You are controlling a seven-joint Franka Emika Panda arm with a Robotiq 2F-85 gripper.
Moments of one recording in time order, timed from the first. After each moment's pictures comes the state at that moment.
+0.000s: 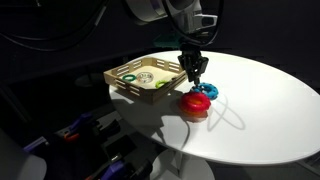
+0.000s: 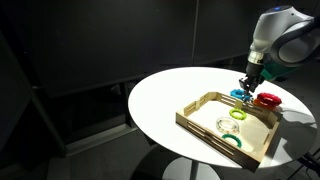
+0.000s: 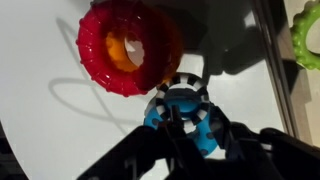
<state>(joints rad) 0.07 0.22 -0.17 -2.29 -0.37 2.57 0.47</state>
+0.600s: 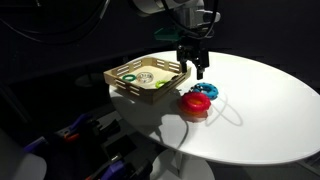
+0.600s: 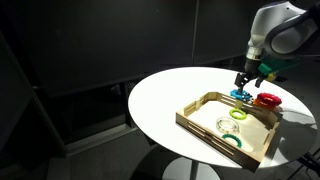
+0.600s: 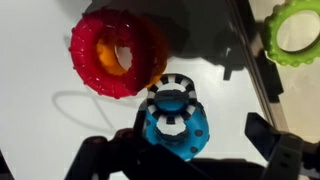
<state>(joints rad) 0.07 0.21 -0.15 -2.24 -0.25 2.47 0.42</state>
